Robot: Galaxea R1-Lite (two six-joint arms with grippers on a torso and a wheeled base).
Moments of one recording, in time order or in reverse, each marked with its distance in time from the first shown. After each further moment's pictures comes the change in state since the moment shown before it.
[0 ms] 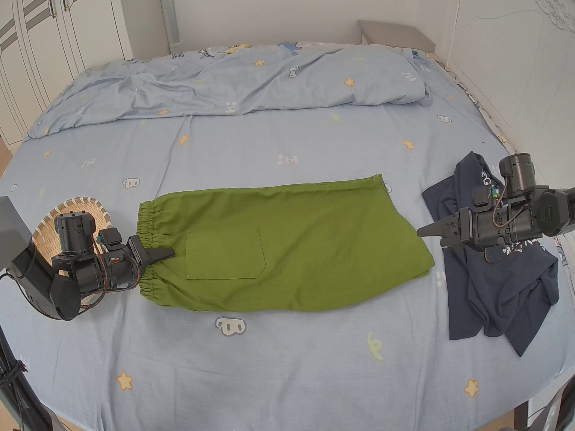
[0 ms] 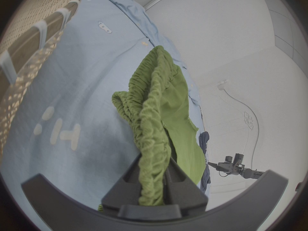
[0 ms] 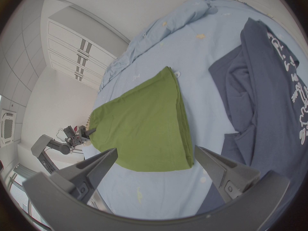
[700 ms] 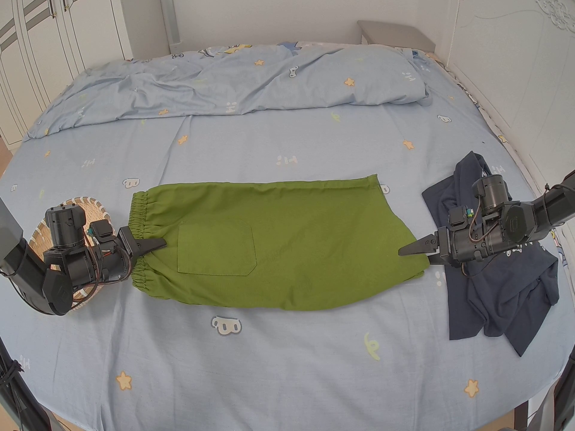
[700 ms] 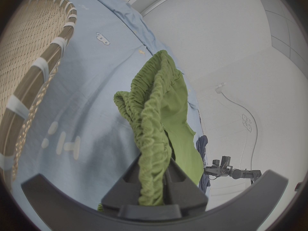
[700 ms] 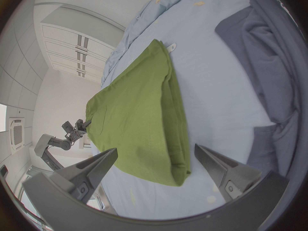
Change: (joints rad) left arm 0.036 -0.037 -0.017 0.007 -0.011 -0.001; right arm 0.005 0.217 -0.080 -0.004 0.109 -0.021
